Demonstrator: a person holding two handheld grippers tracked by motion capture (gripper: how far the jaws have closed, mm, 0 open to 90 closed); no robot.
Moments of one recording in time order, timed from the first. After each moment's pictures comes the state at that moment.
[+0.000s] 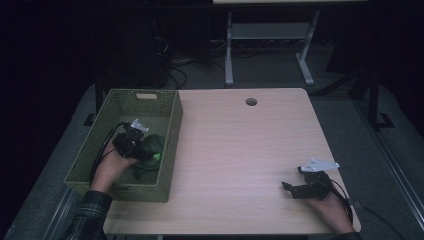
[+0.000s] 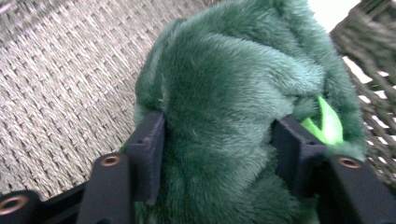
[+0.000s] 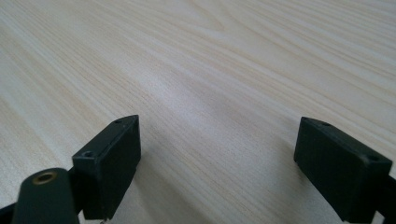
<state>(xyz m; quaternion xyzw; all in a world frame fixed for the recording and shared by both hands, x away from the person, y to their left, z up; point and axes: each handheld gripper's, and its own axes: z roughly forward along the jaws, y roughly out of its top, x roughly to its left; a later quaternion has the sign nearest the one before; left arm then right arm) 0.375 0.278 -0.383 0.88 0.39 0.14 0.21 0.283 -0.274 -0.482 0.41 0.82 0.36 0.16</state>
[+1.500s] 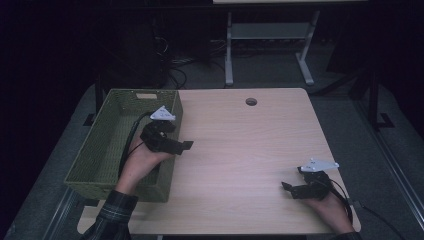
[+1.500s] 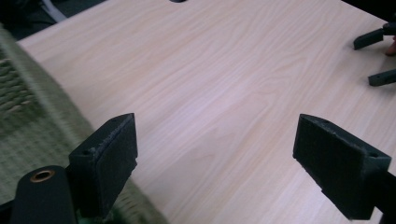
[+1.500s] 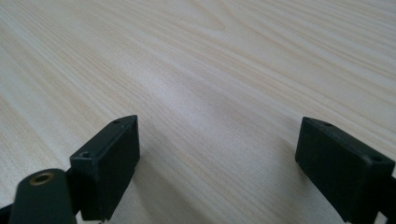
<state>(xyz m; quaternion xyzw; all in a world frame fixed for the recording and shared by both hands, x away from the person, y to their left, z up) 0.352 0.181 -0.332 0.85 0.34 0.13 0.38 0.283 -0.273 -0.482 0.41 0.82 0.36 0.16</state>
